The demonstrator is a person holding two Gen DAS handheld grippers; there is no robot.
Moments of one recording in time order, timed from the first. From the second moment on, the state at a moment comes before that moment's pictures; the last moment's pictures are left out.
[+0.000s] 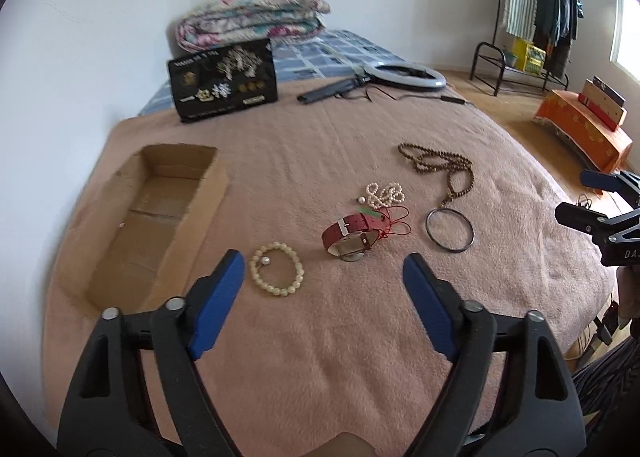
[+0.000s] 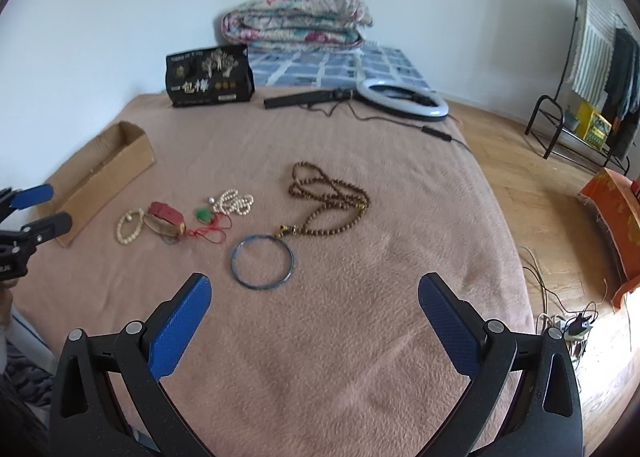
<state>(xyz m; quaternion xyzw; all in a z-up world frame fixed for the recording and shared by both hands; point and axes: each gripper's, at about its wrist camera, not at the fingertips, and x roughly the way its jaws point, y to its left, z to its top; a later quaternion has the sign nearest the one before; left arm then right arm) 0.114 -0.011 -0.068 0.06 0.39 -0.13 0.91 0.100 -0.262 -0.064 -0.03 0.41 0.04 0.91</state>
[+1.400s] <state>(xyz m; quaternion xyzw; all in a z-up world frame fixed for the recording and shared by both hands) 0.214 -0.039 -0.159 0.10 0.46 -0.21 0.86 0.204 -0.249 -0.160 0.04 0.55 0.11 0.82</state>
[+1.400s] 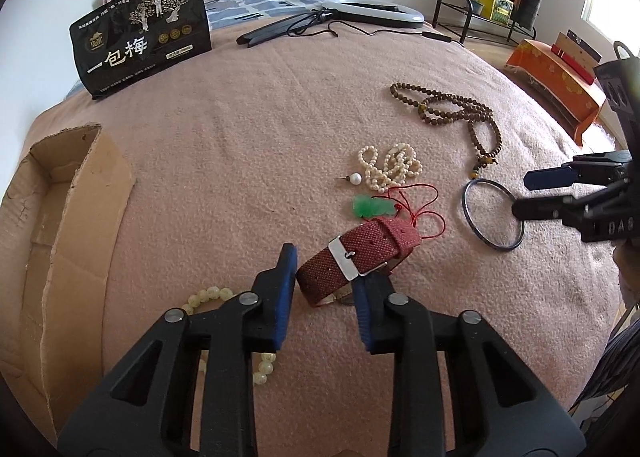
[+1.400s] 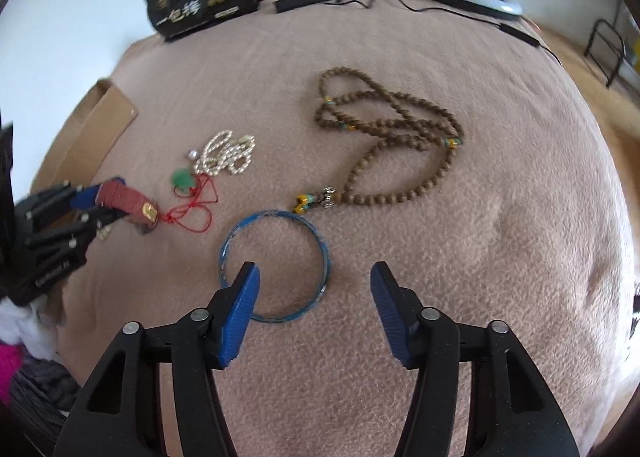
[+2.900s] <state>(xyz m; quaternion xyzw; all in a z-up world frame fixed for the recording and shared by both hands) 0.189 -0.005 -0.098 0.04 0.40 -0.21 0.89 0.189 -0.207 -0.106 -0.04 0.50 0.15 0.85</state>
